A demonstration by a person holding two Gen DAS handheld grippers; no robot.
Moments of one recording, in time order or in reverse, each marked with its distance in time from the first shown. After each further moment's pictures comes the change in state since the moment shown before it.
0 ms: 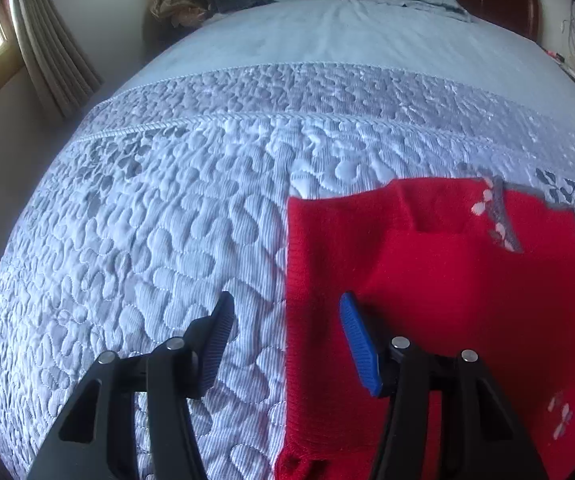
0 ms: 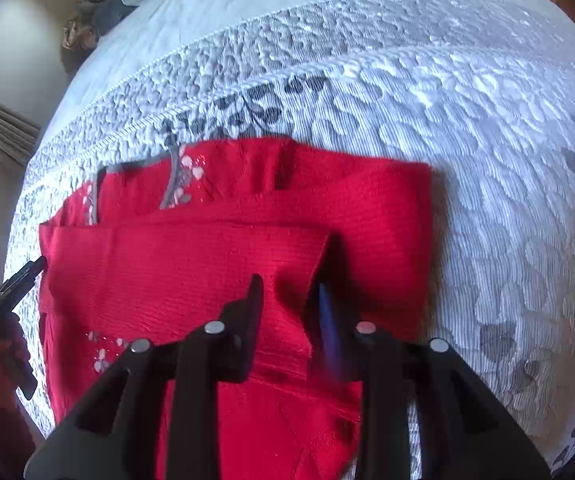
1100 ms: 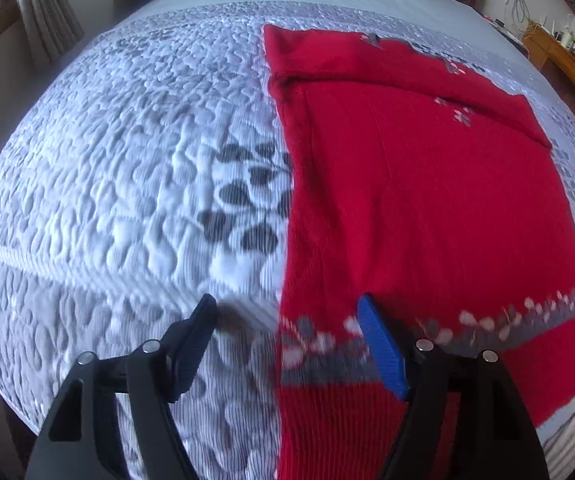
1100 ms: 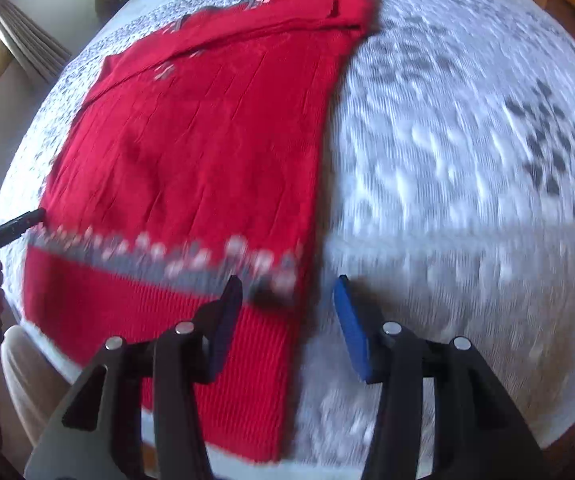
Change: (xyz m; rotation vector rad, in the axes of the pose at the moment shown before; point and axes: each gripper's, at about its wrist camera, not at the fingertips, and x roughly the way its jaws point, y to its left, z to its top) left arm -0.153 0.042 -0.248 0.082 0.143 -0.219; right arm -0.101 0.027 -0.317 -0.086 0.040 -0.045
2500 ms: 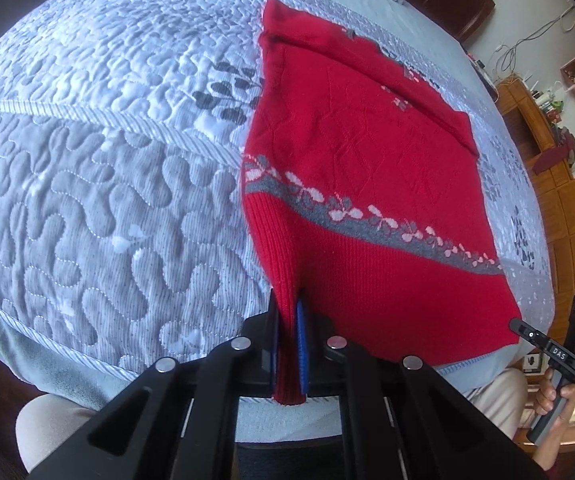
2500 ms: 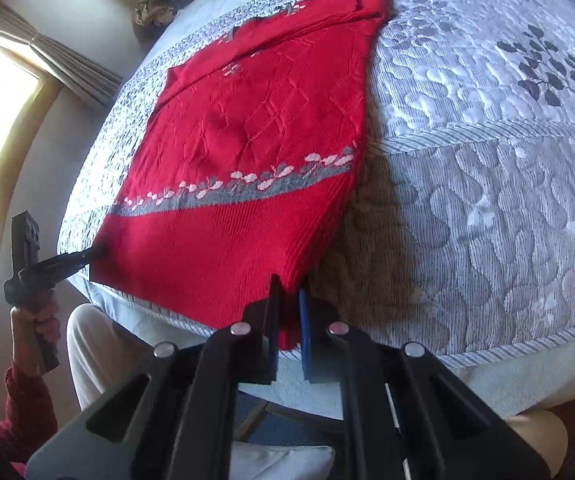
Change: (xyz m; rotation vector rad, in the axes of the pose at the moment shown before) left arm -0.051 0.035 -0.070 -0.212 0.066 -0.318; right arm -0.048 0.006 -0.060 0.060 -0.048 0.246
